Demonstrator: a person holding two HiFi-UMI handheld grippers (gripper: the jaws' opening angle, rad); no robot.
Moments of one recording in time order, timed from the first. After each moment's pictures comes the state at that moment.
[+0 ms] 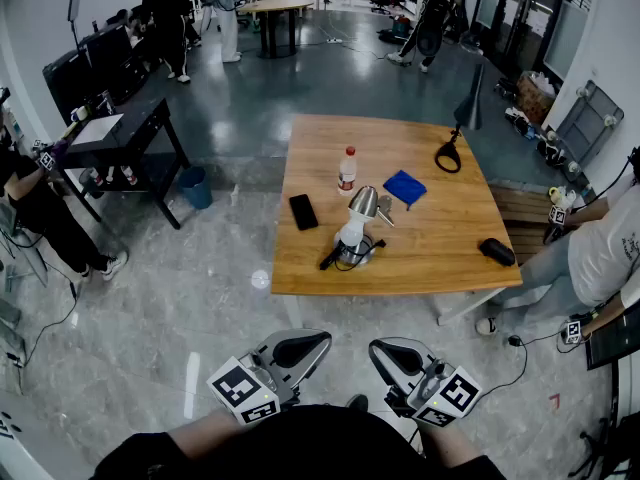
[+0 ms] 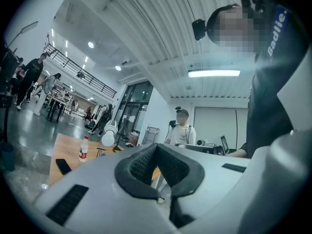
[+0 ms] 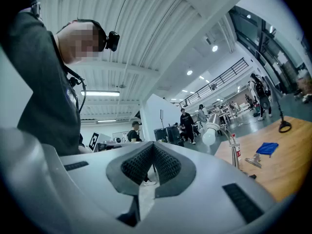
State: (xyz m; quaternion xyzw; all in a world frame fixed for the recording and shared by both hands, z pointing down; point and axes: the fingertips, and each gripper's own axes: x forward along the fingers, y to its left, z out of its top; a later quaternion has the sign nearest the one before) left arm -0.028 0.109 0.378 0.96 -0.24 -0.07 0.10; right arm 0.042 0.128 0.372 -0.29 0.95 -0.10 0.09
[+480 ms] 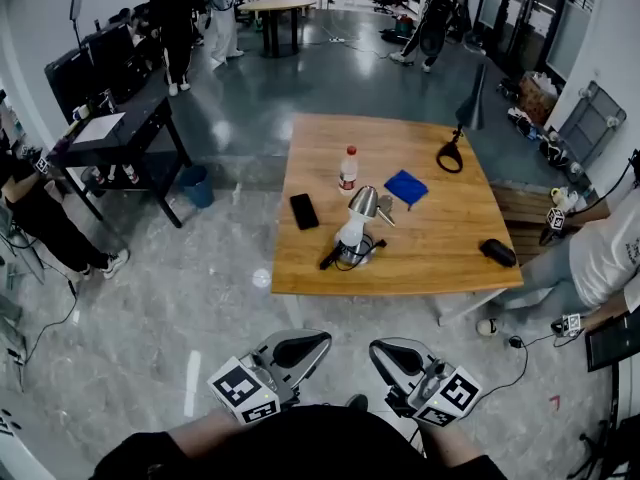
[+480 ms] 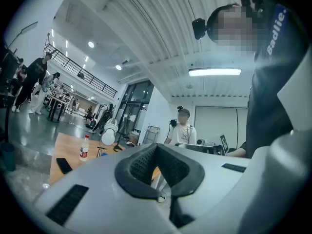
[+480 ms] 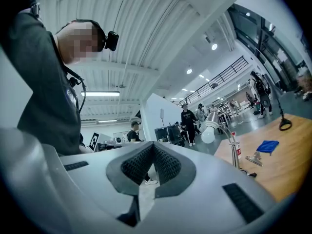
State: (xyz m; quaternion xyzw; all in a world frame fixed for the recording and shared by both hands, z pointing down) left arm -0.025 0.109 0.381 0.96 -0.24 -0.06 0.10; right arm 0.045 0.128 0.375 -0.28 0.95 -0.11 0.09
